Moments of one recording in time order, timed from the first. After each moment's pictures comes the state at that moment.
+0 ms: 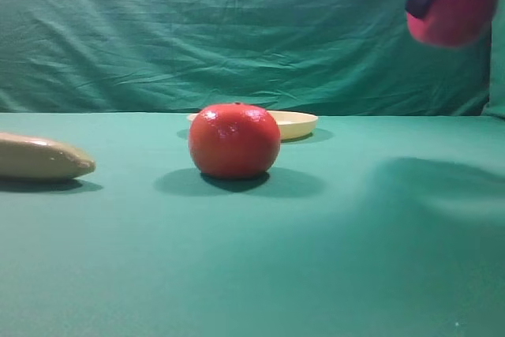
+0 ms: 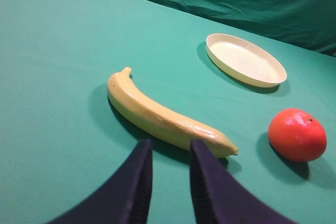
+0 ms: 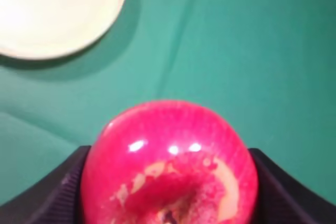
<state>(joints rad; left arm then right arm) -0.07 -0.02 0.02 -0.34 0.32 0.16 0.27 1.71 -1.33 -0.05 0.65 -0.15</state>
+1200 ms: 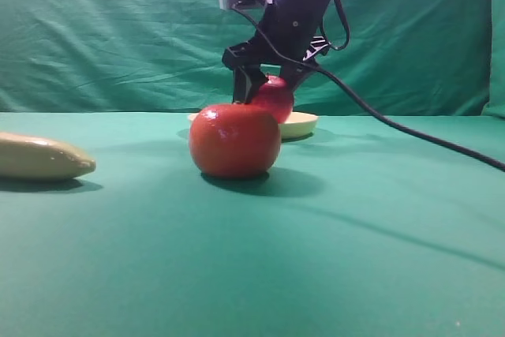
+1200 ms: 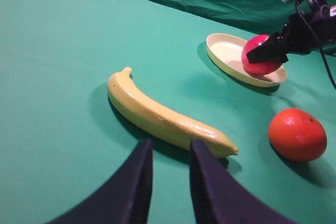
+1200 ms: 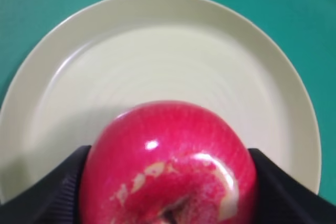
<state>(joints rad) -0.07 -0.02 0.02 -0.34 0.32 0.16 0.48 2.34 -1.98 -0.02 0.63 -0.21</state>
